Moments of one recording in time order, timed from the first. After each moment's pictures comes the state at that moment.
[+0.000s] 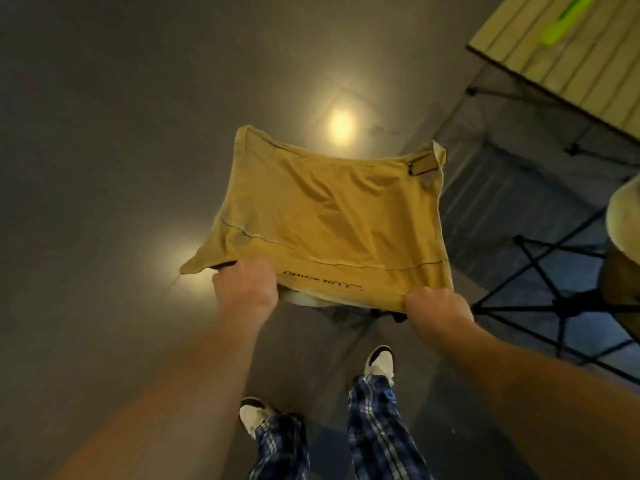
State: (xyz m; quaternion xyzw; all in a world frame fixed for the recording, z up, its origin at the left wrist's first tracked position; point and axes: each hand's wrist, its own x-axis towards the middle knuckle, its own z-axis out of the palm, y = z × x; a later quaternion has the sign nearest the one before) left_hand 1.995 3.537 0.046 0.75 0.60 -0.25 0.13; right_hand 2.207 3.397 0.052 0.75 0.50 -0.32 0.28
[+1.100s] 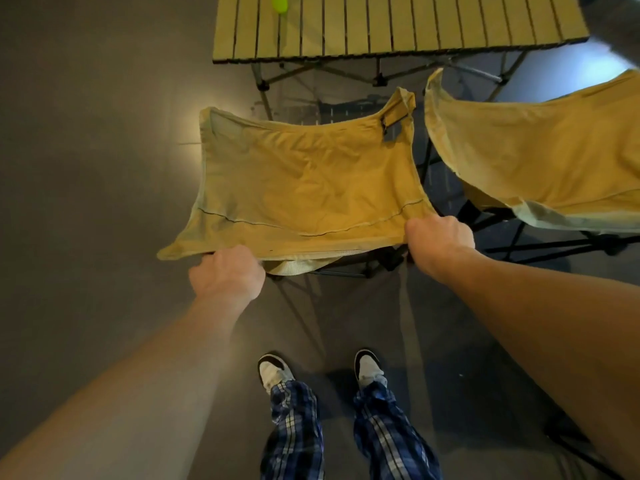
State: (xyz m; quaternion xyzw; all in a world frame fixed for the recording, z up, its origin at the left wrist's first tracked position) left_hand 2.344 3.534 0.040 0.88 0.37 -0.29 0.03; right_hand 2.481 3.299 0.044 0.92 0.23 -0.27 0.15
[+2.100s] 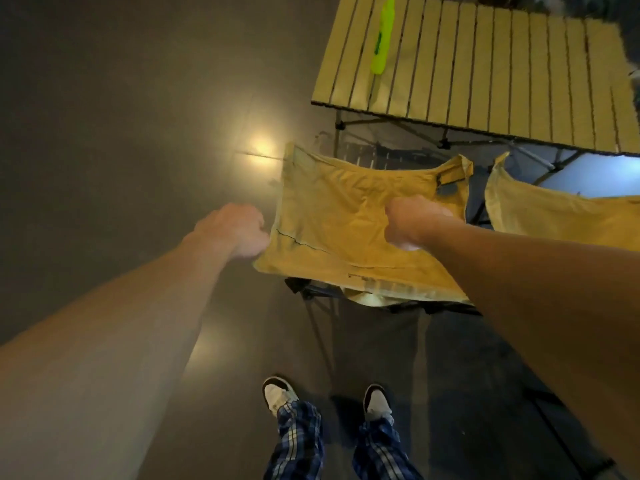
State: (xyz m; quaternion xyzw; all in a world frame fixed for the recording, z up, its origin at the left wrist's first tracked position) left_hand 2.335 3.685 0.132 0.89 0.32 -0.29 0.14; right_hand 2.495 3.478 0.132 0.89 0.30 -0.32 0.10
